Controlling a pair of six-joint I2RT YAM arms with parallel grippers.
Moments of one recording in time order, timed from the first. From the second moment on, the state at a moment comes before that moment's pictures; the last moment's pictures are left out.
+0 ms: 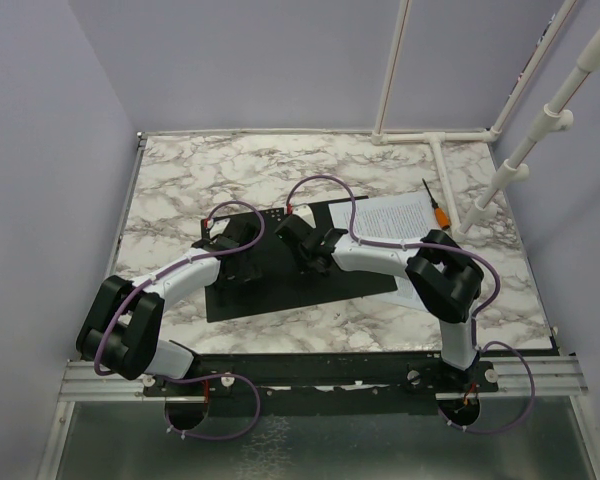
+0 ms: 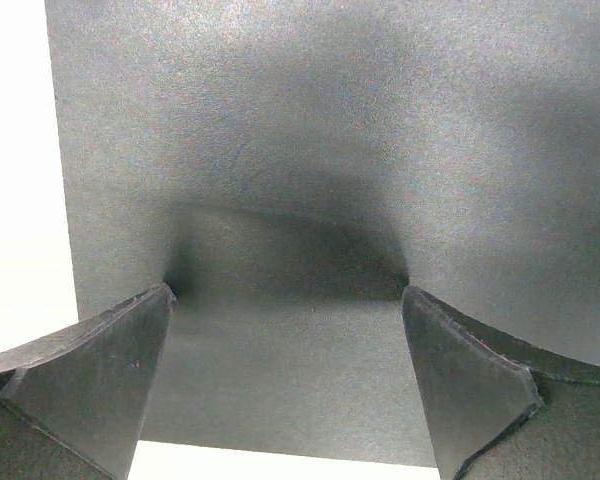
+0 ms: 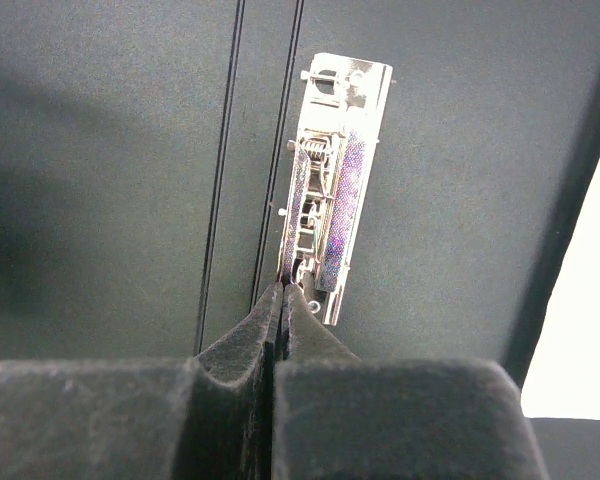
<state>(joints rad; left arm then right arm) -0.45 1.40 0.72 -0.53 -0.28 -0.74 0.94 1.97 1.30 -0.36 0.37 0.46</state>
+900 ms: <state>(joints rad) -0.45 1.41 0.72 -0.53 -0.29 -0.74 0.94 1.97 1.32 -0.38 0.46 0.48</state>
